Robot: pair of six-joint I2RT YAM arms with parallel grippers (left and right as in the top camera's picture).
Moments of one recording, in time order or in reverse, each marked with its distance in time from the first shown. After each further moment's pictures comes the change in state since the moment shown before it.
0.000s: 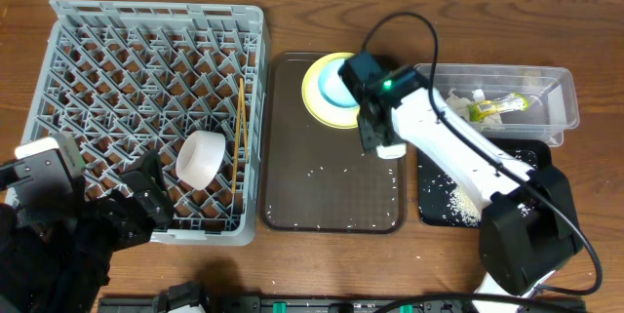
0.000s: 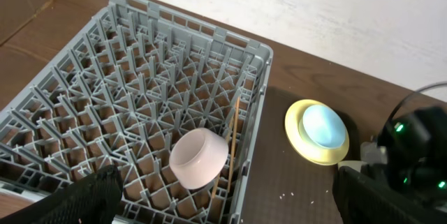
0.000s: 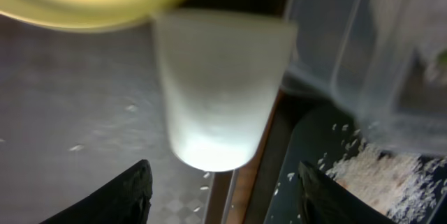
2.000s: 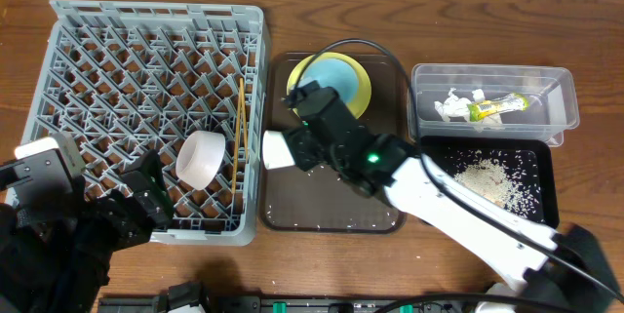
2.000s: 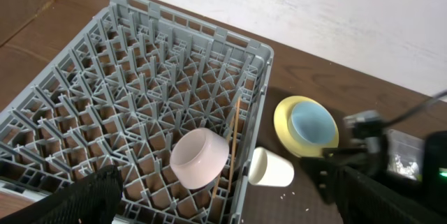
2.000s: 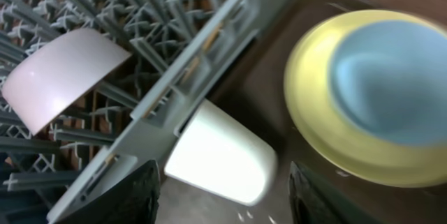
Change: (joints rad) left arm 0.000 0.000 0.000 0.000 -0.003 0.000; right arm 0.272 -0.233 -0.228 0.740 -0.231 -0.142
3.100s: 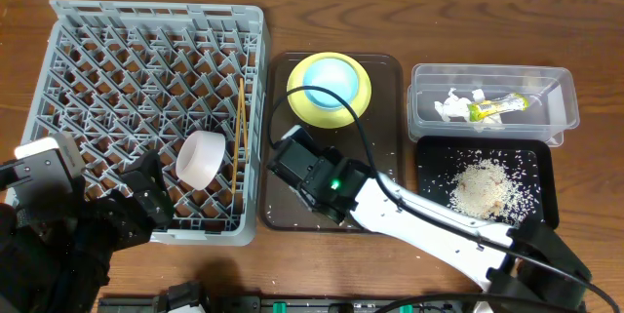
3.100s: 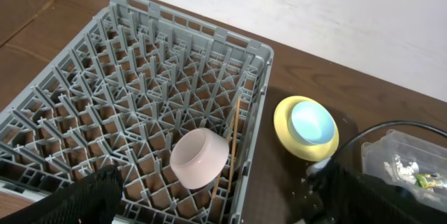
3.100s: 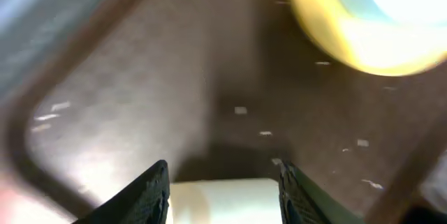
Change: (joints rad) left arm 0.000 0.000 0.000 0.000 0.000 0.000; right arm 0.166 0.063 -0.003 -0.318 0.238 -0.057
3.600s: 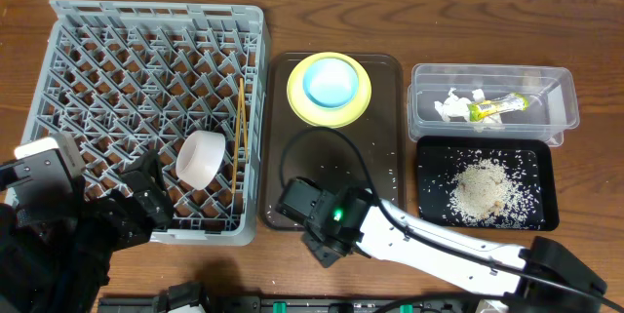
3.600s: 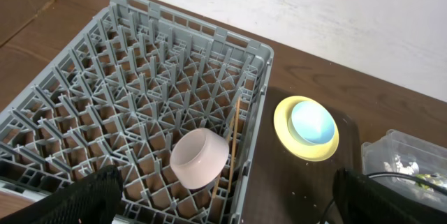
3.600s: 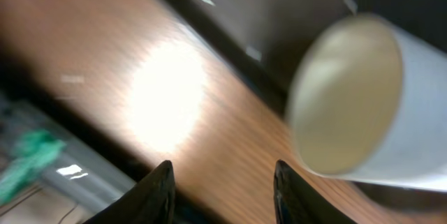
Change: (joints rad) left arm 0.000 0.000 0.000 0.000 0.000 0.000; right arm 0.101 -0.063 -0.099 -0.272 -0.278 0.216
